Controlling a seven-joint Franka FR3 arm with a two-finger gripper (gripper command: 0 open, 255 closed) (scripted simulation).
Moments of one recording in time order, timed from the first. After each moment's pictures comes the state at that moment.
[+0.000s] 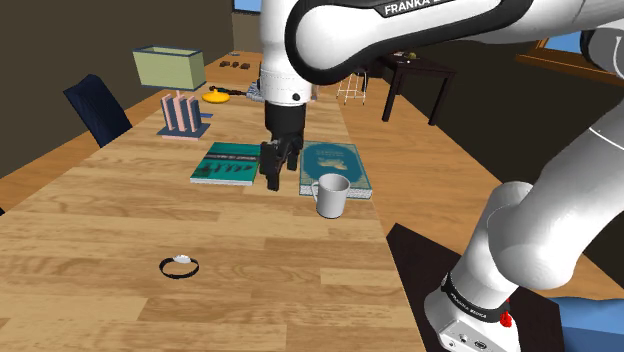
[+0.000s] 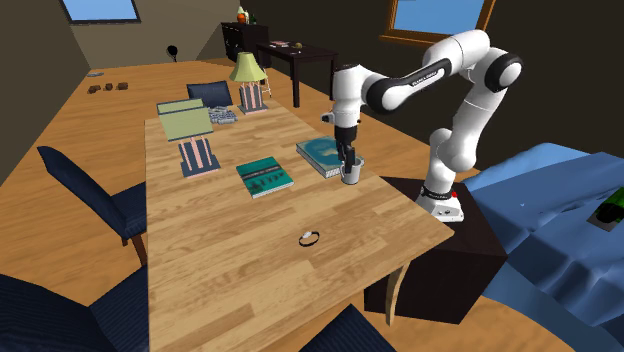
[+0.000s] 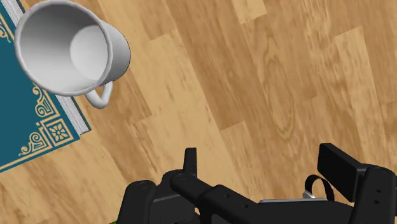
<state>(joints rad) 0.12 -0.24 0.27 -2.14 0.14 1.88 0.03</state>
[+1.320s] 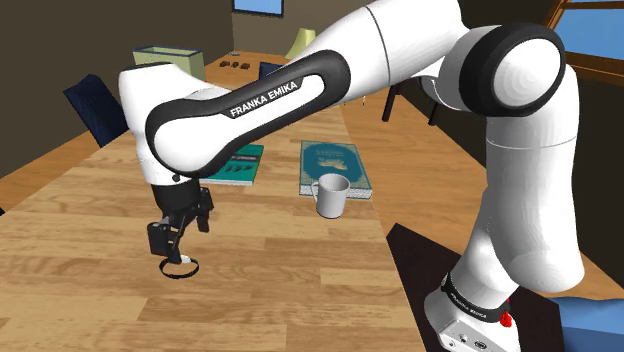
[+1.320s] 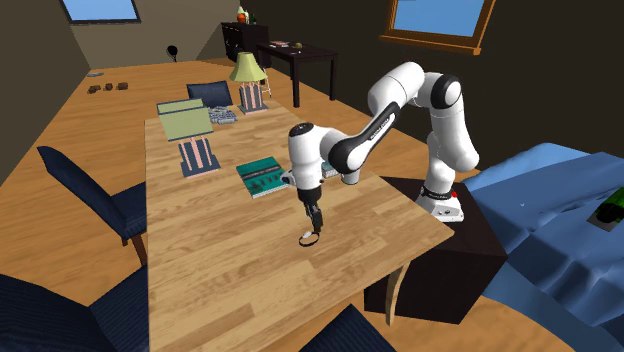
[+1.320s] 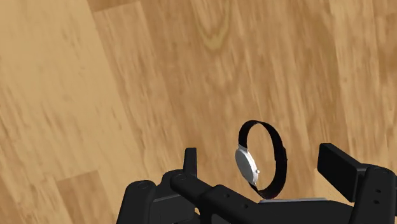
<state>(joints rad) 0.28 0.42 0.37 -1.67 -0.04 2.00 0.21</state>
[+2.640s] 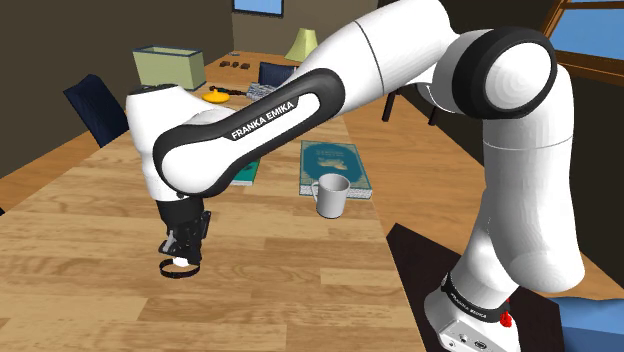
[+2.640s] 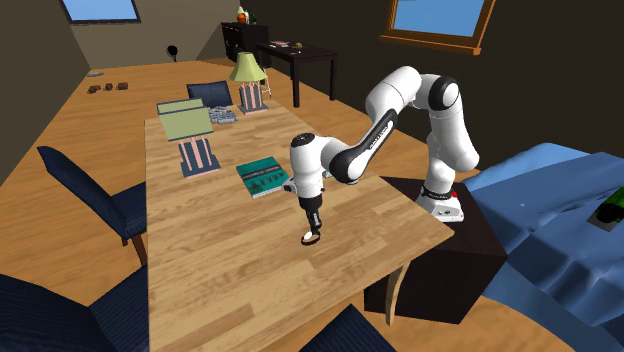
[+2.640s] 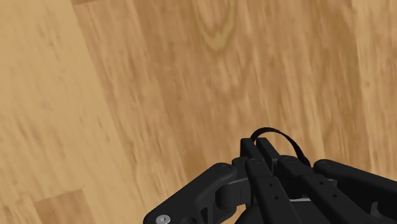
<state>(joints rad) 0.29 0.45 0.37 -1.71 -0.05 2.07 0.22</state>
